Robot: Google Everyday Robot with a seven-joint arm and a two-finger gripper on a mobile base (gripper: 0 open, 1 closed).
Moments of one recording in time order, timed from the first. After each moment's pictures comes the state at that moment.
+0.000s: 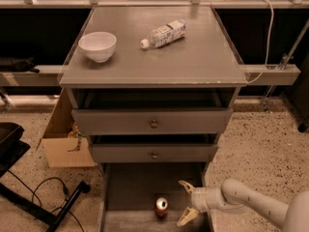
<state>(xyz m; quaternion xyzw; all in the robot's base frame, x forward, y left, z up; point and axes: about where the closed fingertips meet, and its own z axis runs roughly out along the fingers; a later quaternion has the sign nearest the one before) 0.481 -0.115 0.264 -0.59 0.66 0.29 0.36</state>
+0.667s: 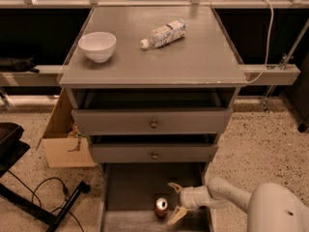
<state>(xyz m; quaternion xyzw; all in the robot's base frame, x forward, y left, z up) 0.499 -0.070 0.197 -0.59 0.65 0.34 0.34</state>
